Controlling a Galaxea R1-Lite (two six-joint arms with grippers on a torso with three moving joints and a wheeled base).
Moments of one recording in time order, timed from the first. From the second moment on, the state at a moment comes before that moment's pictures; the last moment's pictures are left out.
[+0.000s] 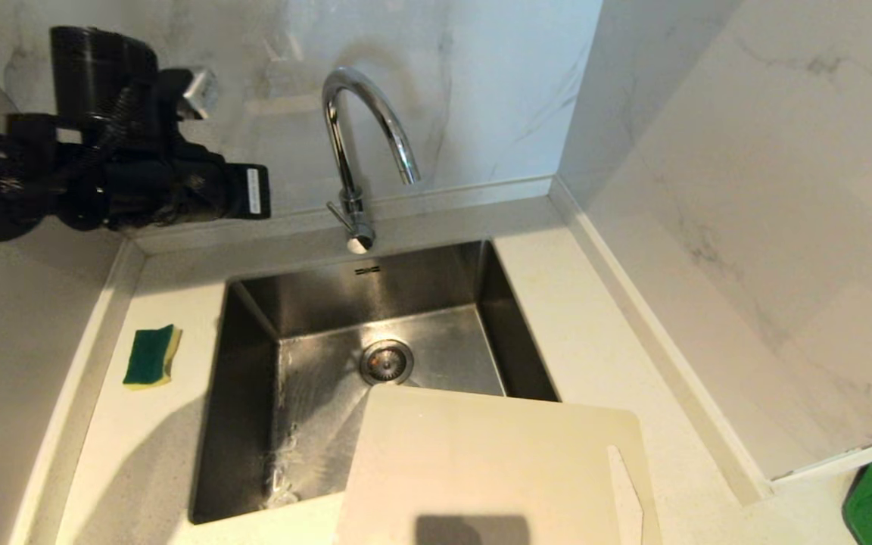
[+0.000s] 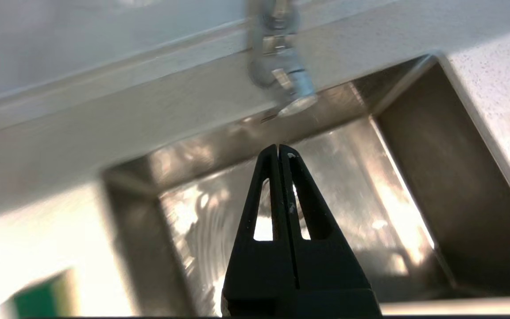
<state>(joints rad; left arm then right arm) -0.39 1.79 -1.60 0.05 0.22 -0.05 -0.01 0.00 -0.06 0.13 -0.03 0.06</state>
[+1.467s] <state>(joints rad) 0.03 0.78 -1.25 0.42 -0.03 -0.04 -0.01 0.00 -0.06 0.13 -0.03 0.06</state>
